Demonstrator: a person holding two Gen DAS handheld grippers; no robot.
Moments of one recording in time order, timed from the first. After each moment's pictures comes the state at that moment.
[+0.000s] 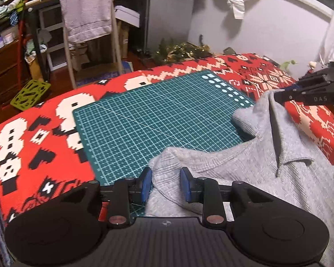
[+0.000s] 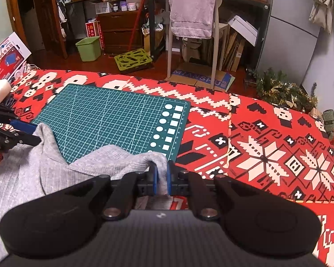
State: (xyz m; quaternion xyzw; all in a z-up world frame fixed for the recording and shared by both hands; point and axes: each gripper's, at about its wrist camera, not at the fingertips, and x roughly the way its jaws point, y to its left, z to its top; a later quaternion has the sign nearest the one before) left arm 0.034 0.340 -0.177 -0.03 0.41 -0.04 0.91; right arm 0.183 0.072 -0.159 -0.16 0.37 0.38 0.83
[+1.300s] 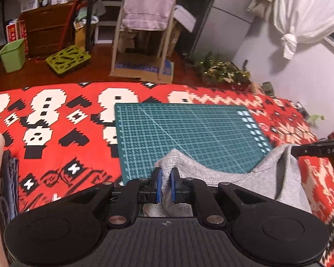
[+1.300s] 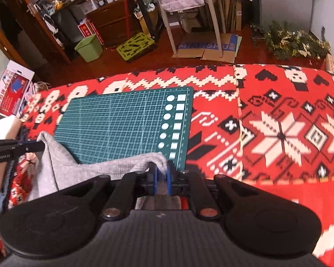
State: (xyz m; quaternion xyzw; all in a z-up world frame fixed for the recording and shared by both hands) left arm 0.041 0.374 -0.151 -0.17 0.41 0.08 0.89; right arm 0.240 0.069 -0.151 -0.06 0.49 0.38 0.78
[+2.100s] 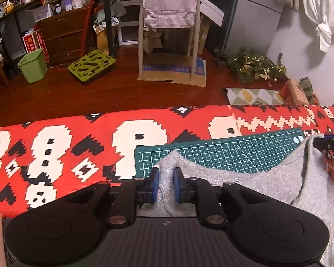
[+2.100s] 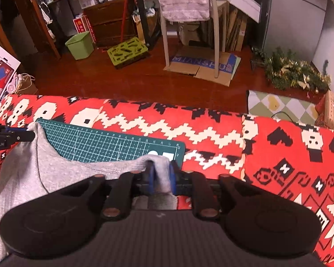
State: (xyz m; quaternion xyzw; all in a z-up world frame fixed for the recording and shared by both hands) left arm 0.130 0.402 -0.165 -0.11 0.44 0.17 0.88; right arm 0.309 0.141 -0.171 -0.12 0.44 0.37 0.81
